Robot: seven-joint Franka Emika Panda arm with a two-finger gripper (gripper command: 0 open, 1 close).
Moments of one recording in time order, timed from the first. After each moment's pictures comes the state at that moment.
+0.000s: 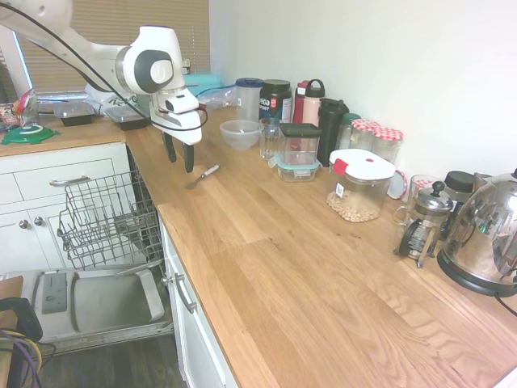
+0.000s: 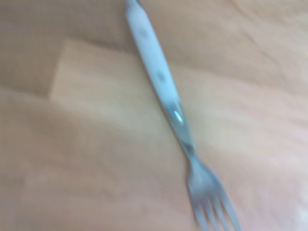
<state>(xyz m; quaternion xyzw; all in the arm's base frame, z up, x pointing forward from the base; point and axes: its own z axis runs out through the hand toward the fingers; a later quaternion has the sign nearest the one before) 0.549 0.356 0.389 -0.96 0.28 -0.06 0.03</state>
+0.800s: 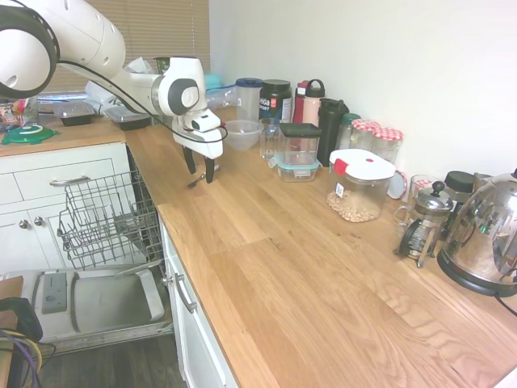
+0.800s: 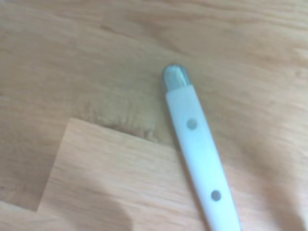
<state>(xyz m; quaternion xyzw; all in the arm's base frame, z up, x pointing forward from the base) 0.601 0.389 0.337 -0.96 0.26 -0.06 0.02</state>
